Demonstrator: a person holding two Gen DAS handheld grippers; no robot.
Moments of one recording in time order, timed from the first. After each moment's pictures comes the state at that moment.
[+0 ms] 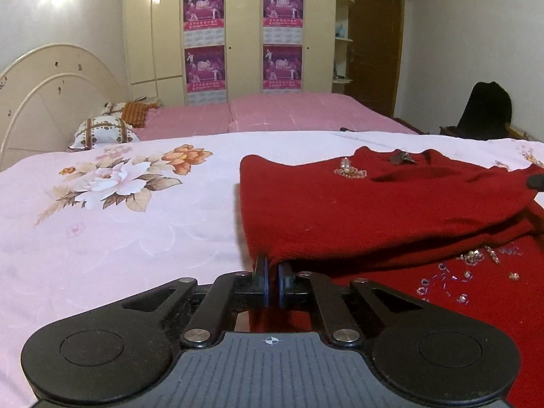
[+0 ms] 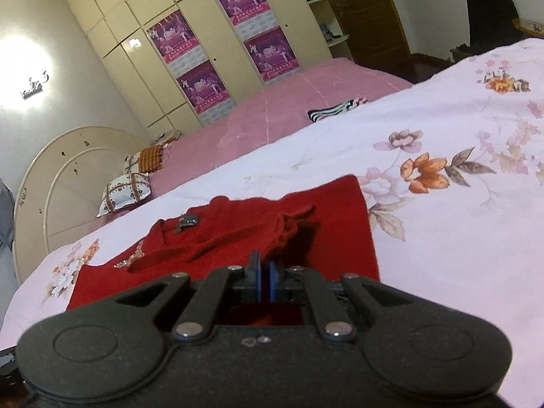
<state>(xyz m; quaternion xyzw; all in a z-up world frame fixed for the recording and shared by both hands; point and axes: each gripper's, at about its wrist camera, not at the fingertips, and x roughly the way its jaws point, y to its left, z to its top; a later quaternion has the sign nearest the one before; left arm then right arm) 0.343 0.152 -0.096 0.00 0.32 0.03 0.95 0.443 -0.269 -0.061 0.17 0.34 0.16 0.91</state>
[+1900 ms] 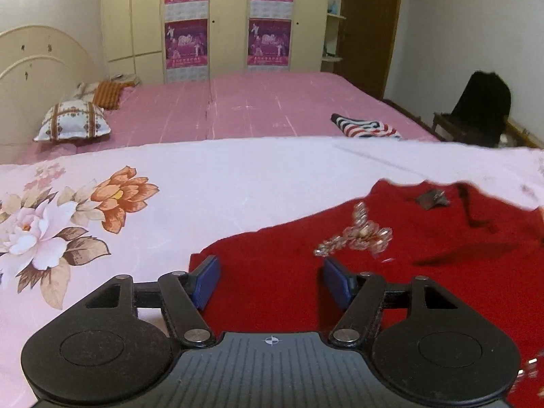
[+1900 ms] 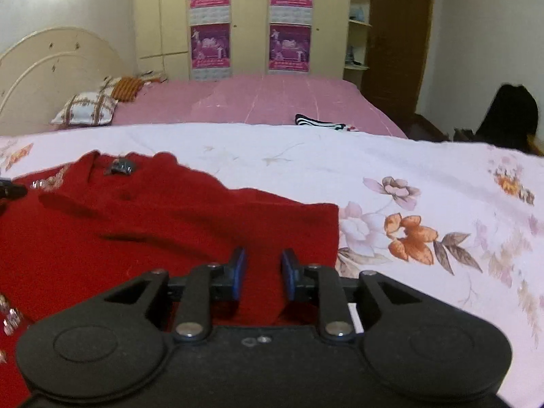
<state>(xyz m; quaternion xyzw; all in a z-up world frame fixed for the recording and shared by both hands) 0.485 0.150 -0.093 -0.03 0.36 -0.01 0.93 0.491 -0.235 -0.090 -0.07 0.35 0.13 0.93</state>
